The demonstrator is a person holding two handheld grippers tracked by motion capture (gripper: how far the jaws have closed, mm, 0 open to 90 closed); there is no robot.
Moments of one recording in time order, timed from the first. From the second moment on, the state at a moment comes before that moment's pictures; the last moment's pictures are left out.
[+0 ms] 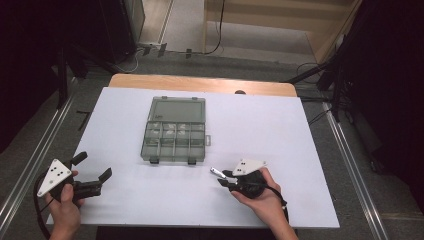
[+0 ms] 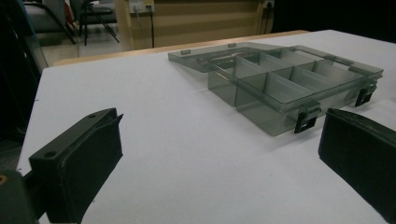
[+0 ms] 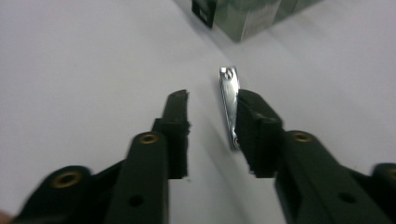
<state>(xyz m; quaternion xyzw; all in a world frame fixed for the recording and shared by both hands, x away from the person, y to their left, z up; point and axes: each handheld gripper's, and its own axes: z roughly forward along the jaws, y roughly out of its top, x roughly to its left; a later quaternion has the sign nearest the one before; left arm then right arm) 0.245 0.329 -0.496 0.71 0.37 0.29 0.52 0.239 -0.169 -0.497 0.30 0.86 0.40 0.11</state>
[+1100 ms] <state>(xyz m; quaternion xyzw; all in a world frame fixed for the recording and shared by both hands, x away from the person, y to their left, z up) 0.243 0.332 -0.496 0.70 0.37 0.28 0.54 0.298 -0.131 -0.480 0.30 0.91 0.27 0.07</state>
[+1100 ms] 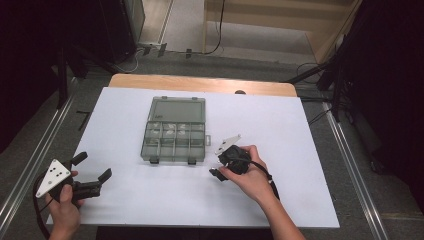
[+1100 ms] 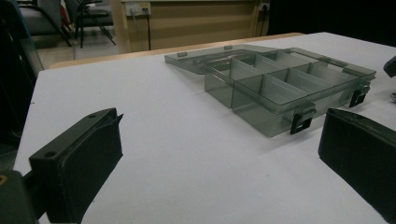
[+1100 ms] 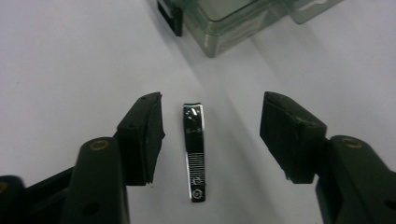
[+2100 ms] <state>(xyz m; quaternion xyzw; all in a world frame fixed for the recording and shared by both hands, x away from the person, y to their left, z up) 0.243 0.332 -0.496 0.70 0.37 0.28 0.53 0.294 -0.120 -0.499 0.31 0.91 0.27 0.06</state>
